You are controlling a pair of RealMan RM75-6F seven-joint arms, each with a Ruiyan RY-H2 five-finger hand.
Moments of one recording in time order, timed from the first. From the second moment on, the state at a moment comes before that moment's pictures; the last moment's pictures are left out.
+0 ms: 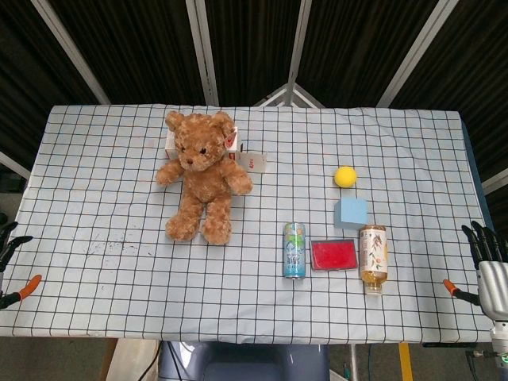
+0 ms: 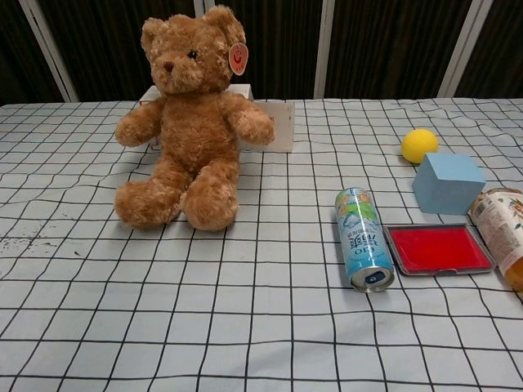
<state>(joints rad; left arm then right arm) -0.03 -1.13 -0.04 -1.59 1.53 1.60 -0.04 0.06 -1.13 0.09 -1.49 -1.46 1.49 0.09</state>
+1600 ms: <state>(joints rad) -0.64 -1.57 -0.37 -1.15 0.94 0.76 -0.57 0.07 -1.13 0.08 -1.49 -1.45 1.44 0.11</state>
